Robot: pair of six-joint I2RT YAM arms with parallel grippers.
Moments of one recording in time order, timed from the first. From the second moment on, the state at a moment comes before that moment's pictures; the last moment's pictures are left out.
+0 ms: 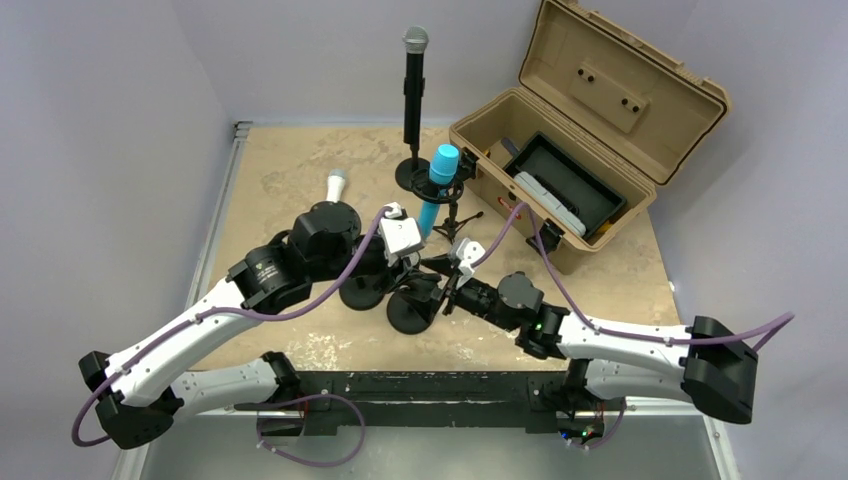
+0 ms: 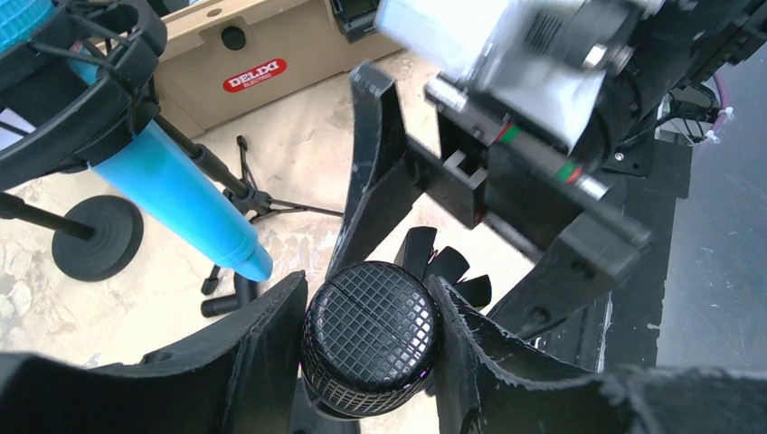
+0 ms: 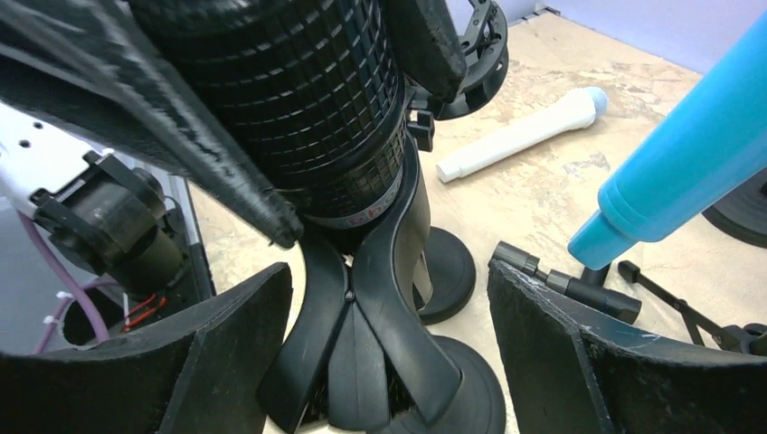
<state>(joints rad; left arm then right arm) -0.91 1.01 1.14 -0.53 0.26 0.24 1.11 1.09 0.47 0.67 0.05 0.12</state>
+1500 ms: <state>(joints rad) -0.81 1.05 1.29 -0.56 0.36 0.20 1.11 1.04 0.49 0.60 0.10 0.14</state>
